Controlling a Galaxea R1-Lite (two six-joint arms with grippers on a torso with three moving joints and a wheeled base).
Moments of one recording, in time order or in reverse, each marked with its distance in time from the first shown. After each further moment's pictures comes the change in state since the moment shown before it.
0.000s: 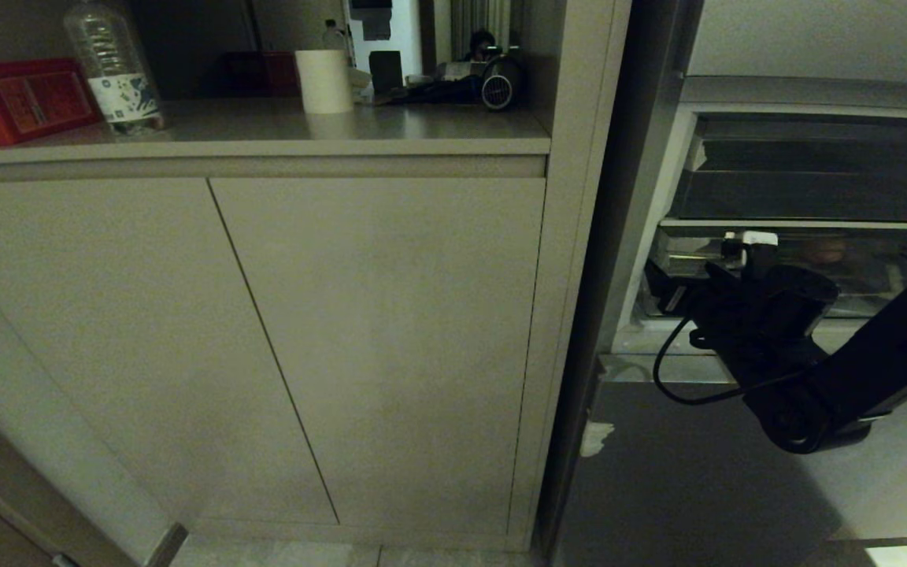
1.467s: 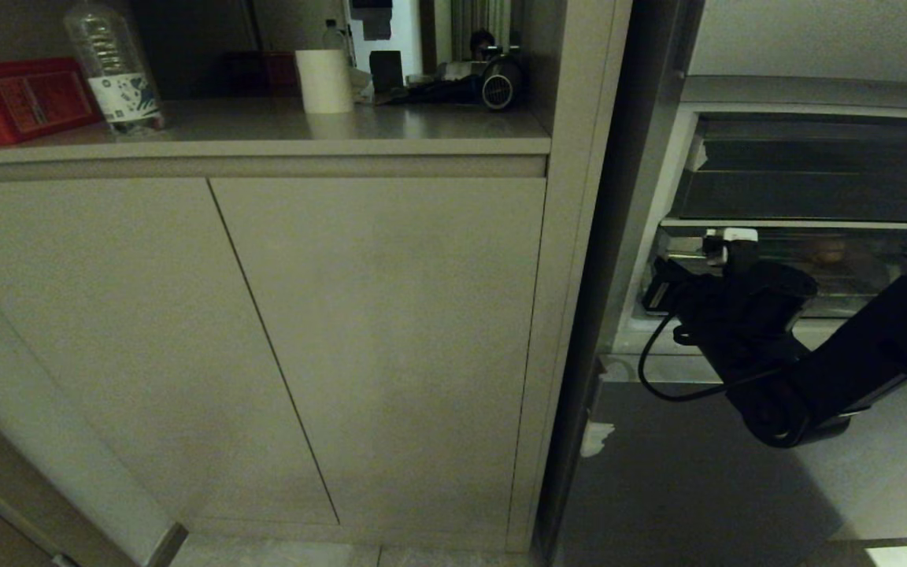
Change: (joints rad) left arm -0.001 0.000 0.000 0.000 0.000 0.000; right arm 0.043 0.014 -0.050 0.011 -0.005 -0.009
